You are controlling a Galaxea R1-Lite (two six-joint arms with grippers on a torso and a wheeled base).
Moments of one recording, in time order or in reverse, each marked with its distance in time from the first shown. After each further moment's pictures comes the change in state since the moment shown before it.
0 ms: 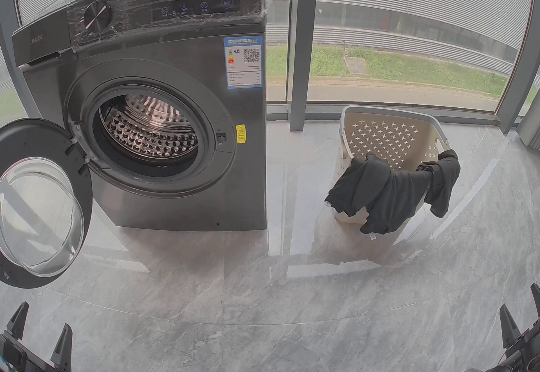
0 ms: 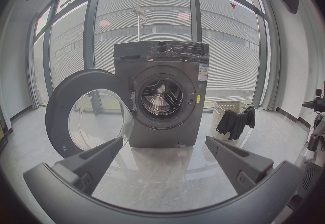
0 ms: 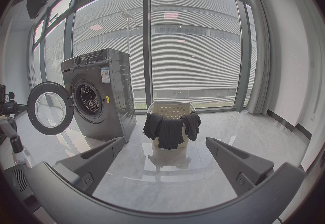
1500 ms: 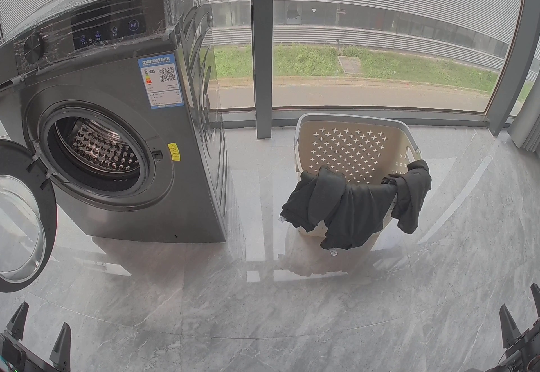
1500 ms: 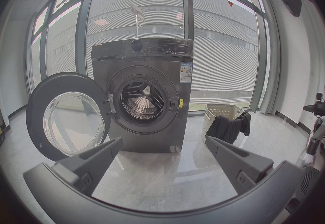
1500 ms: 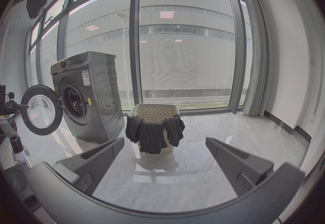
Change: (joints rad) left arm 0.000 0.000 0.000 0.000 0.009 -0.023; right arm 0.000 0.001 0.000 0.000 0.001 0.000
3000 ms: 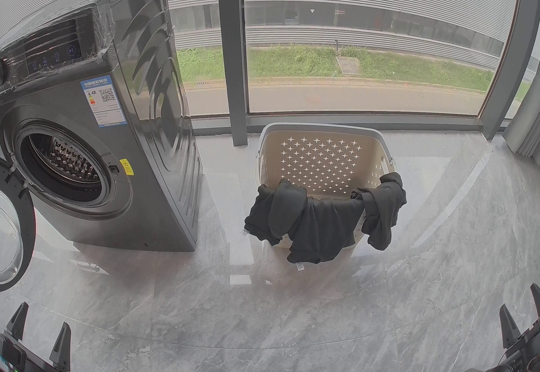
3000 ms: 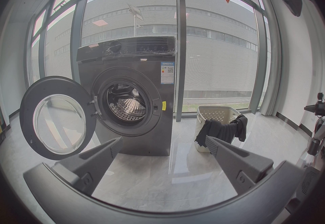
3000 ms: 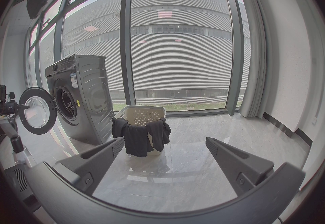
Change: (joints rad) left arm -0.001 0.000 0.000 0.001 0.006 0.000; right arm 0.000 0.000 0.000 0.000 0.000 0.000
